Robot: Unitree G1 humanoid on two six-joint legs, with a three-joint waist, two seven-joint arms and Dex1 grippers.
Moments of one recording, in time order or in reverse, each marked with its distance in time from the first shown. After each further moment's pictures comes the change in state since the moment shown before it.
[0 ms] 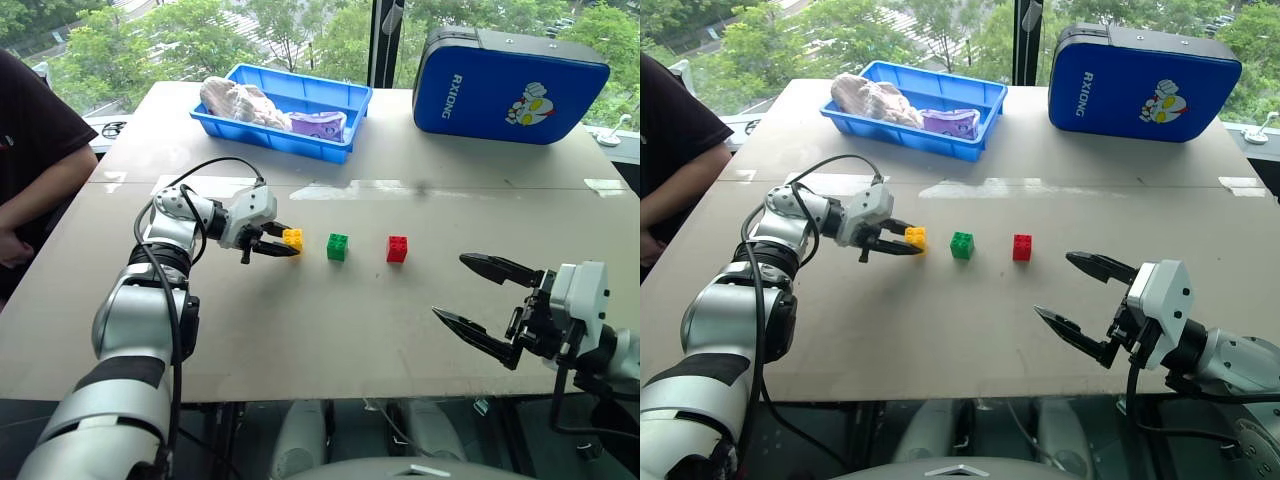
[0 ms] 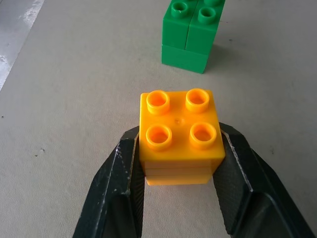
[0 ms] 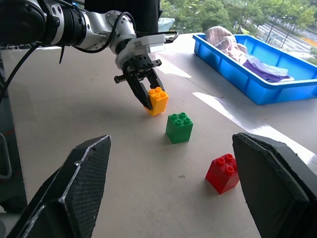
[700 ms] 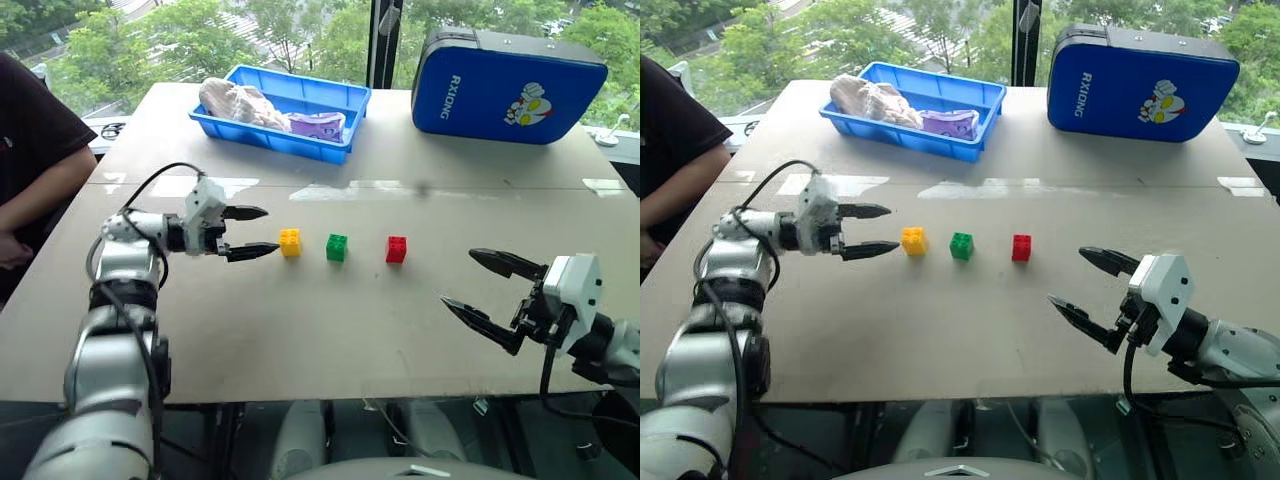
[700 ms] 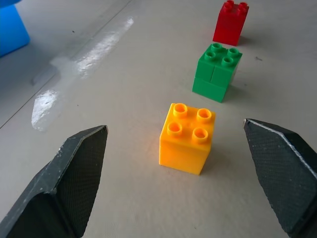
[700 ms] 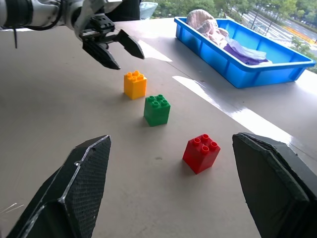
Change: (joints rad) left arm 0.412 0.076 0.266 -0.592 -0.307 0.389 0.094; right arm -0.024 -0.008 -0.005 0.107 -0.089 -0.005 0.004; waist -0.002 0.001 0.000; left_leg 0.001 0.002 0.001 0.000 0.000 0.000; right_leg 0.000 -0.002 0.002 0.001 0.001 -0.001
